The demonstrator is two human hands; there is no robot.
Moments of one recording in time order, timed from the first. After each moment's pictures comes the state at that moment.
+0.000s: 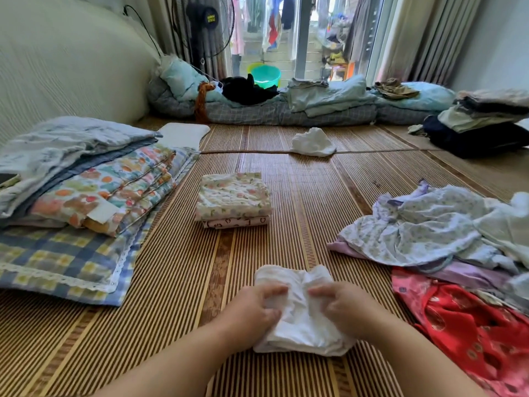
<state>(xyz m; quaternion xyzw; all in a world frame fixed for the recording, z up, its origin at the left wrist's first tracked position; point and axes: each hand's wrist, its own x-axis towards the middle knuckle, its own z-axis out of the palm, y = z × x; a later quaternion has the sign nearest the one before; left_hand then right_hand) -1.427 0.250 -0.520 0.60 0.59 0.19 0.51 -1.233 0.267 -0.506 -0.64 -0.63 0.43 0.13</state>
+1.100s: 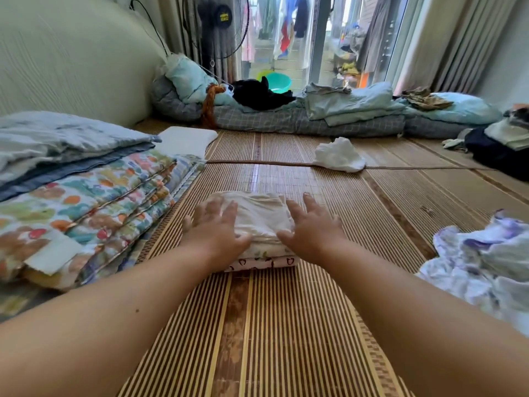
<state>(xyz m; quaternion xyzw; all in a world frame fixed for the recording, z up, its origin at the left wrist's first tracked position) -1.539 0.479 -0.503 0.69 0.71 0.10 0.06 -1.351 0.514 -0.500 -0.62 -0.78 0.08 0.08</state>
